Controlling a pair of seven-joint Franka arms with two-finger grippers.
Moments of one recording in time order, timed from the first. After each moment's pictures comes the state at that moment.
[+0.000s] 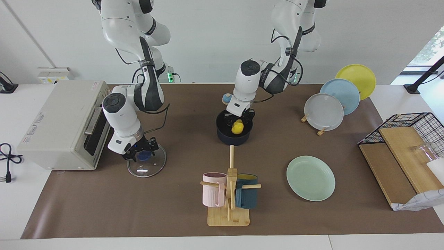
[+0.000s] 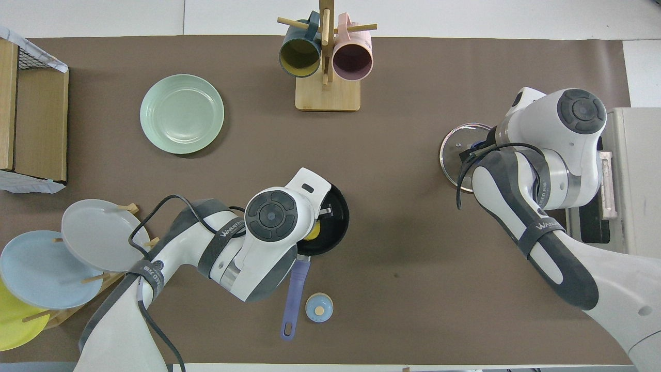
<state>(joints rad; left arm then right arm) -0.69 0.21 -0.03 -2.09 -0.03 2.37 -0.83 0.12 0.33 -0.05 -1.95 0.02 2.33 -0.28</state>
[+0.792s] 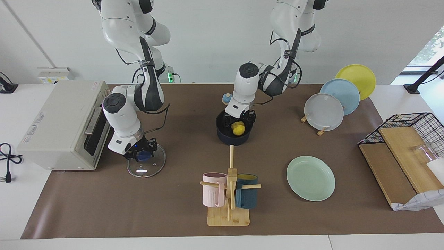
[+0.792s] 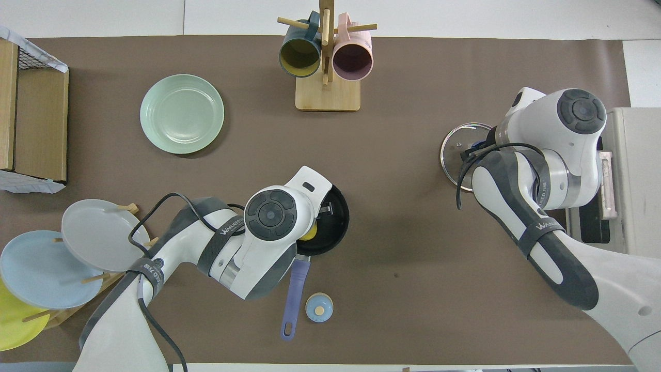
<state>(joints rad) -0.69 0.21 -0.02 -2.08 -0.02 2.37 -0.77 0.12 0.33 -0.05 -1.95 0.02 2.33 -0.28</state>
